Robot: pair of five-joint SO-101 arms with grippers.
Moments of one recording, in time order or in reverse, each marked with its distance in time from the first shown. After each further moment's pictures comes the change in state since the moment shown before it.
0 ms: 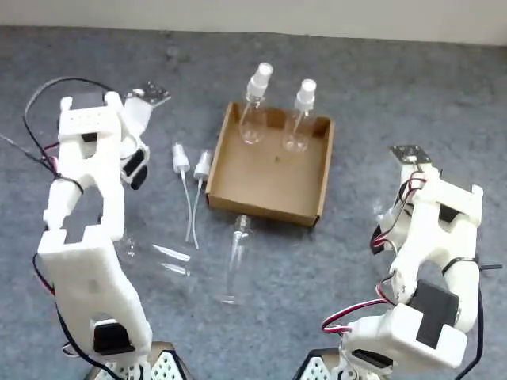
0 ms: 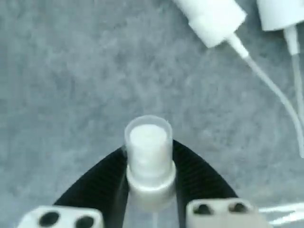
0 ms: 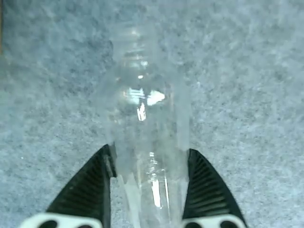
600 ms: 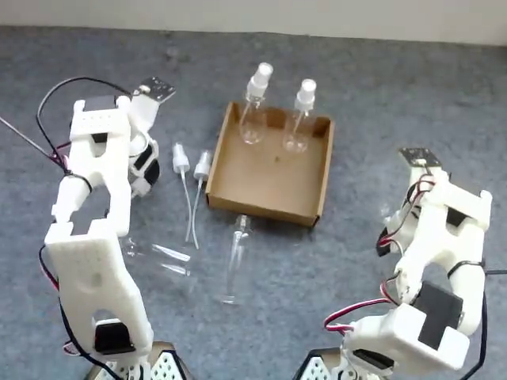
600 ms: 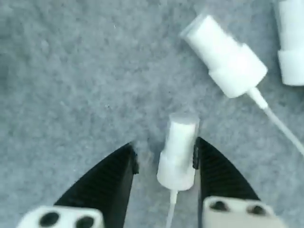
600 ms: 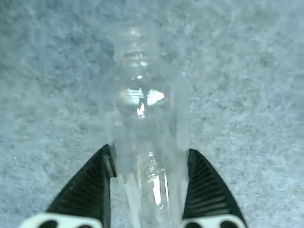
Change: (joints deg) left arm 1.8 3.3 -1.1 -8.6 4.0; right arm 3.3 0.0 0.0 0.0 0.0
